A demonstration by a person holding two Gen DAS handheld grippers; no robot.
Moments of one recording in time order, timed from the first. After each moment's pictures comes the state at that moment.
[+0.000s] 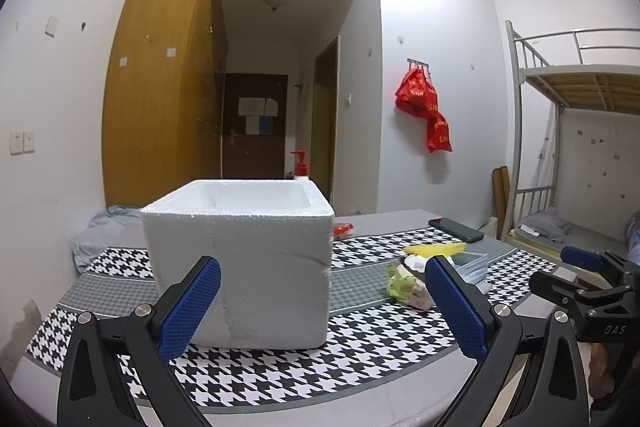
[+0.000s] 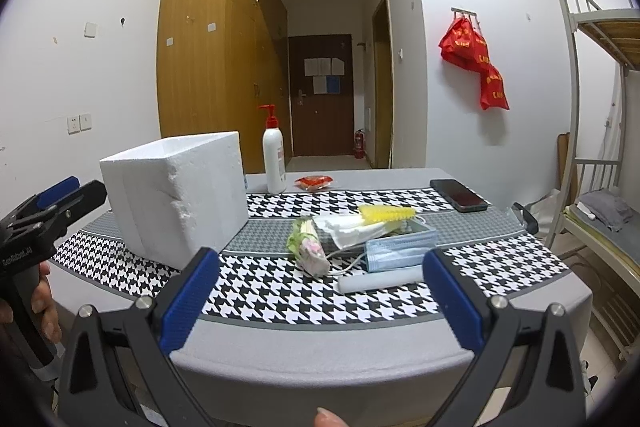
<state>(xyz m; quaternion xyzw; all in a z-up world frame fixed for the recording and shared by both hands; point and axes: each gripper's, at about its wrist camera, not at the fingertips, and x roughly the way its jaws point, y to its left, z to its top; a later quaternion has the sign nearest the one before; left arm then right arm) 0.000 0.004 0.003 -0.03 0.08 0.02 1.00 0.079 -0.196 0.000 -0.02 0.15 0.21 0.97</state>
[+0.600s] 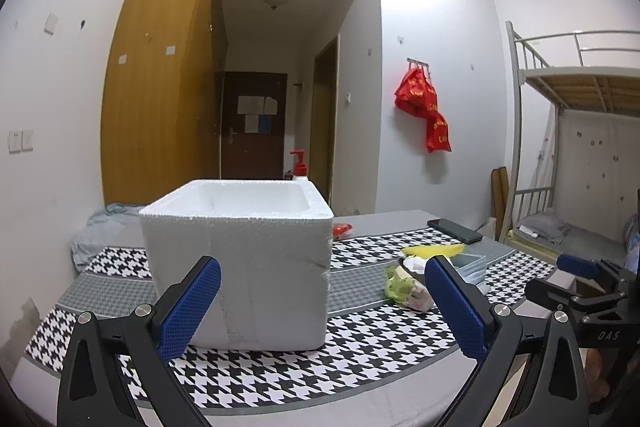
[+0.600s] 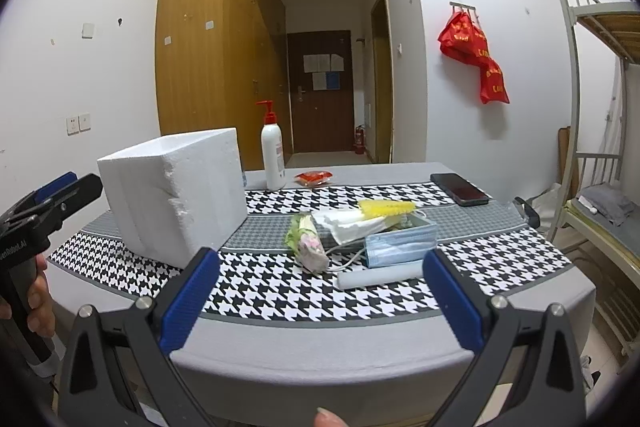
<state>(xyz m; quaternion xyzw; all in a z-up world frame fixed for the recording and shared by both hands) 0.004 0.005 0.004 -0.03 0.09 0.02 1.00 0.083 -0.198 -0.003 -0.01 0.16 0.21 0.96</state>
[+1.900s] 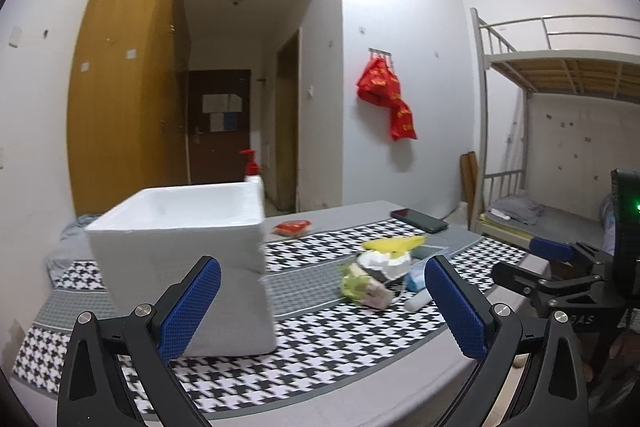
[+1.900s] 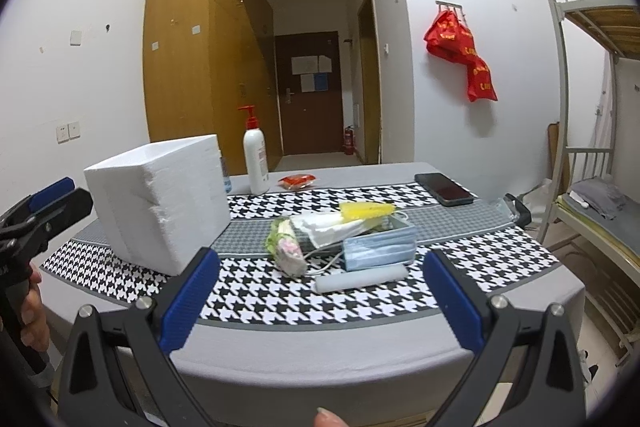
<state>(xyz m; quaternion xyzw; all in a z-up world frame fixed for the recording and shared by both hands) 0.021 -0.034 0.010 0.00 0.10 -0.04 0.99 0.094 -0.217 0.002 0.00 0.16 0.19 0.97</state>
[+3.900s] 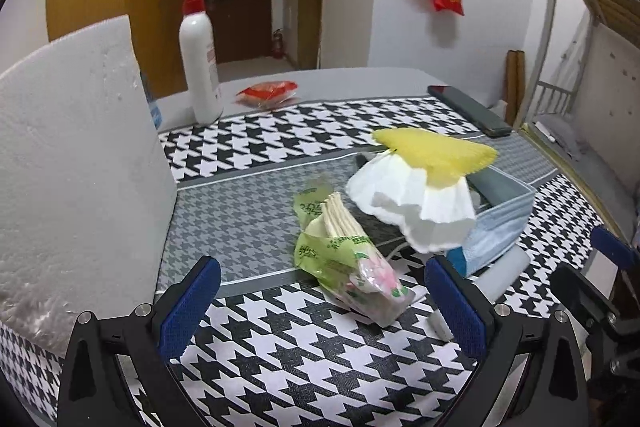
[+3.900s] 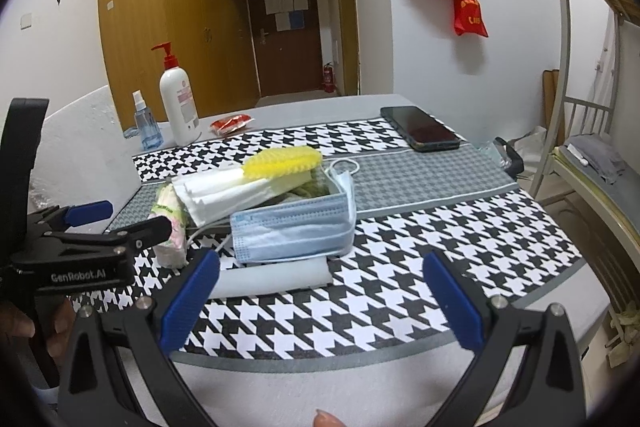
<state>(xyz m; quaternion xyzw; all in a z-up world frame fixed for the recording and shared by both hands) 0.217 -0.087 -0.062 -0.03 0.37 0.02 0.93 0.222 -0.253 -0.049 0.00 0.29 0.16 0.94</state>
